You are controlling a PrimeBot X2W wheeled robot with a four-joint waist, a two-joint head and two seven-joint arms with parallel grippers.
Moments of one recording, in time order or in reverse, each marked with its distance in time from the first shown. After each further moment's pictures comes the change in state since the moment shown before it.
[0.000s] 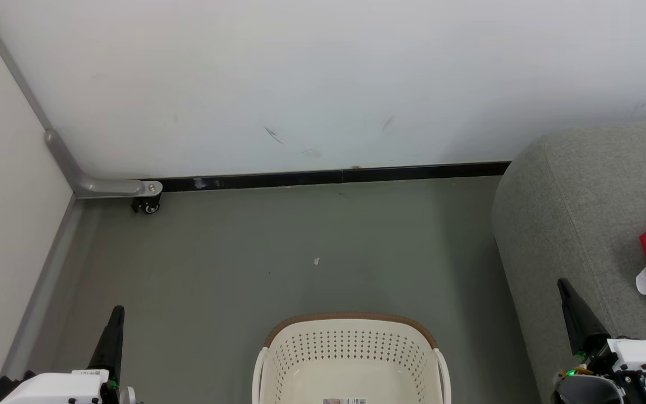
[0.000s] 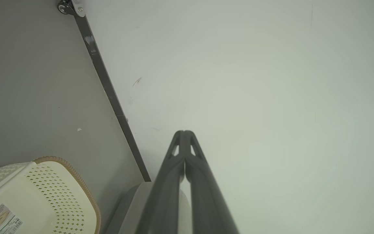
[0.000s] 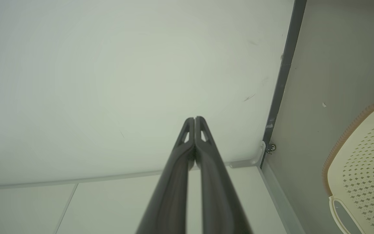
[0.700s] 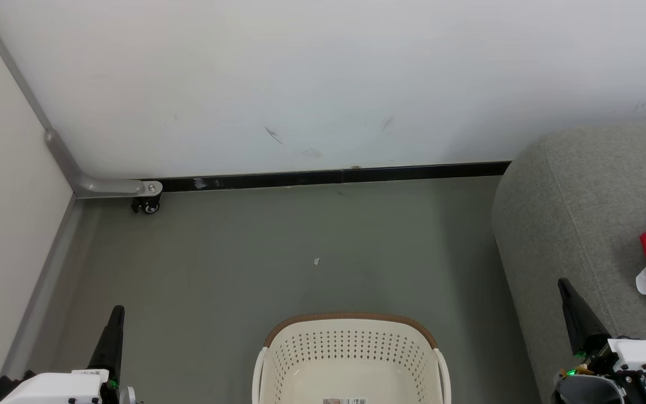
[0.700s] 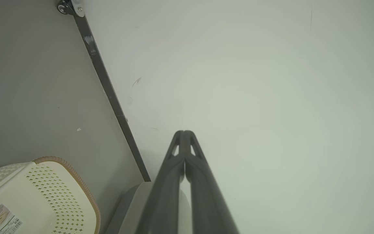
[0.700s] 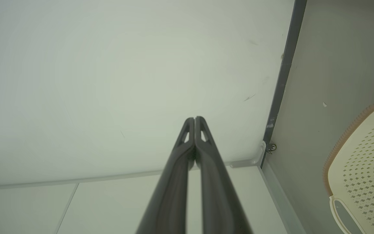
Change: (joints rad) left arm 0.000 0.000 0.000 -0.002 0.000 0.000 0.000; right arm 0.000 0.002 -0.005 0.001 0.000 0.000 0.006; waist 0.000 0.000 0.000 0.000
